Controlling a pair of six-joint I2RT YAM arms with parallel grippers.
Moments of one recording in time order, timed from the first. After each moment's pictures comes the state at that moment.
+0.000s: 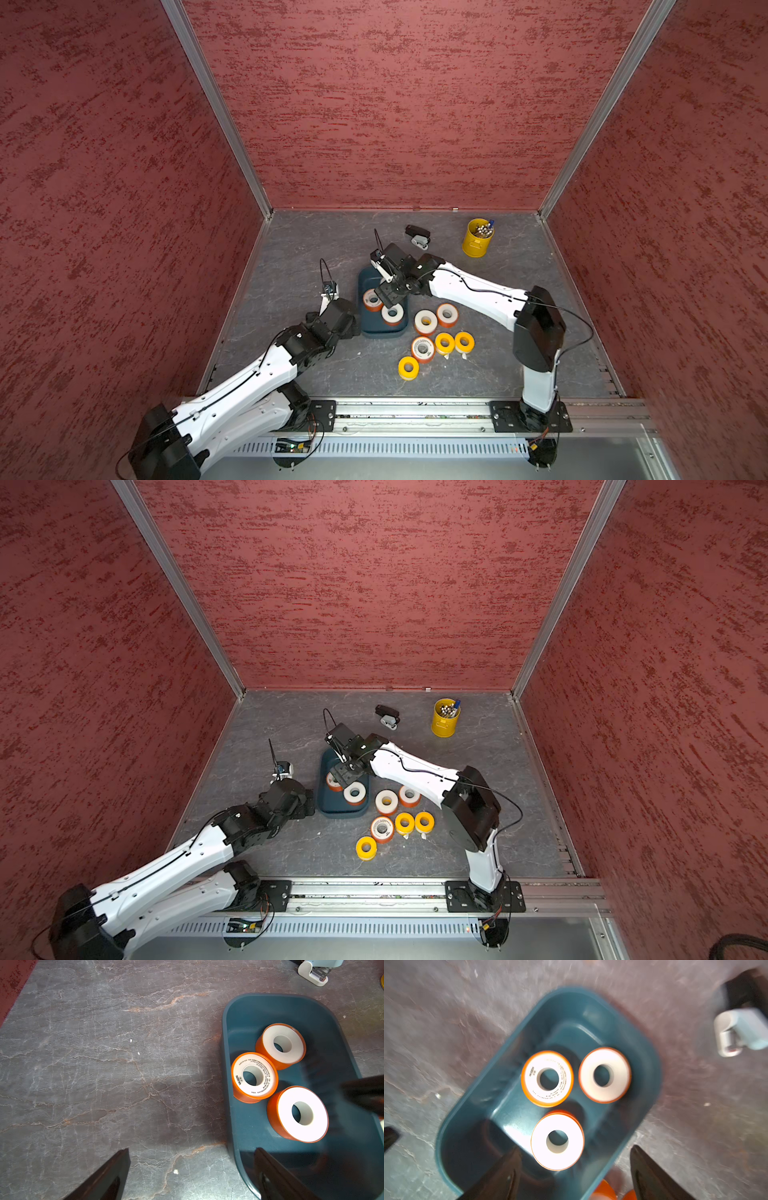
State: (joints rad) left arm -0.73 0.87 0.57 -0.63 -0.50 -0.64; right arm 0.90 1.87 1.60 -0.76 0.14 0.15
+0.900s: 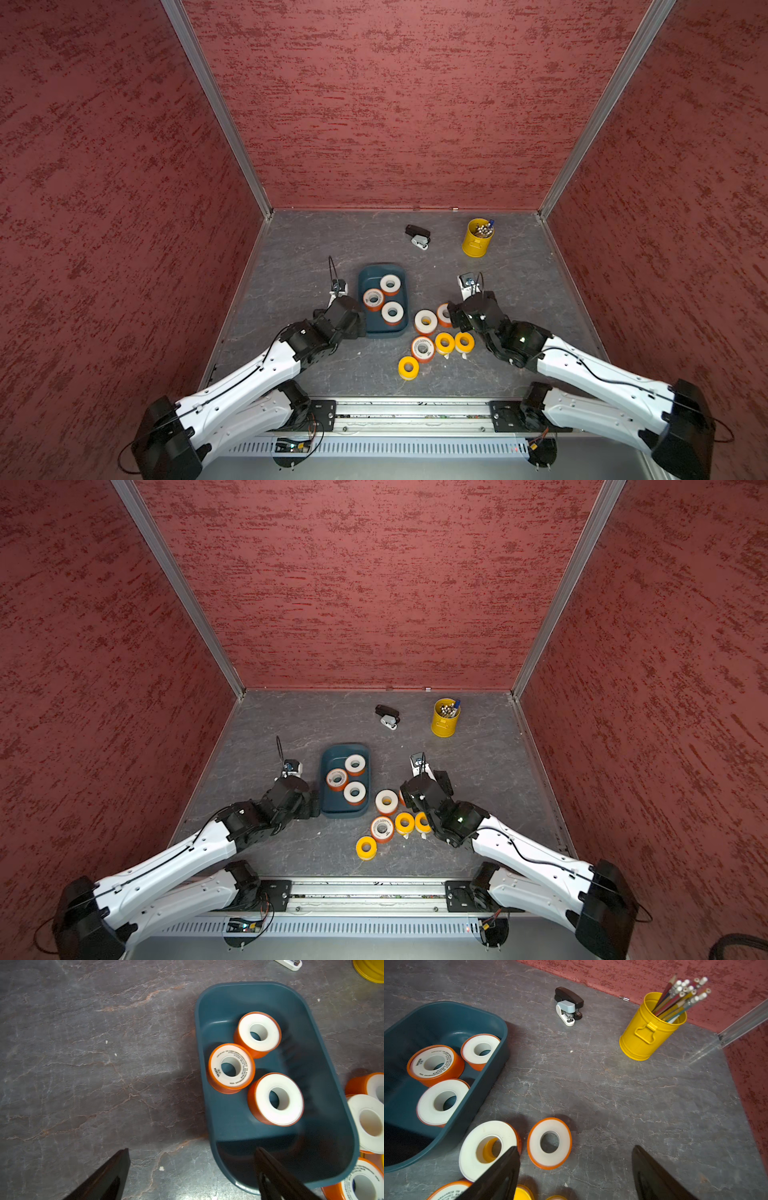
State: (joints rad) left arm -0.77 0.95 0.64 -0.62 -0.43 -0.58; right arm 0.86 0.94 0.61 -0.36 0.56 0.28
